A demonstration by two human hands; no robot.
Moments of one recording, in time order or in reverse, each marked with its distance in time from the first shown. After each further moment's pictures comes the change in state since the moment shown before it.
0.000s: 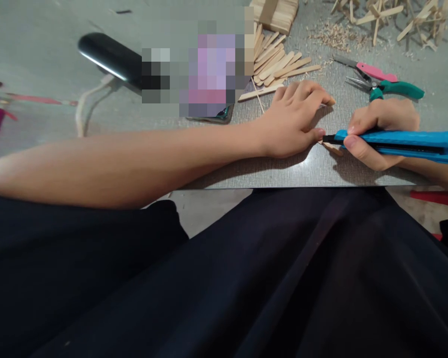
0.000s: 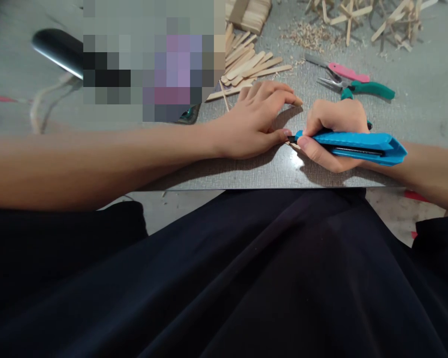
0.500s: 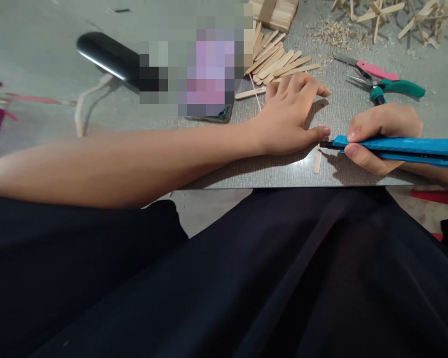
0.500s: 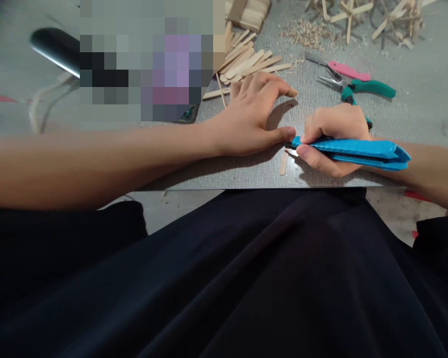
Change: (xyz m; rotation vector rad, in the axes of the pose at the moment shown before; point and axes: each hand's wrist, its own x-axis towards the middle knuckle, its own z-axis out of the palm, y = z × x) left_hand 0.002 0.004 0.000 -0.078 0.070 -0.150; right_hand -0.008 0.009 -0.006 0.114 -0.103 0.022
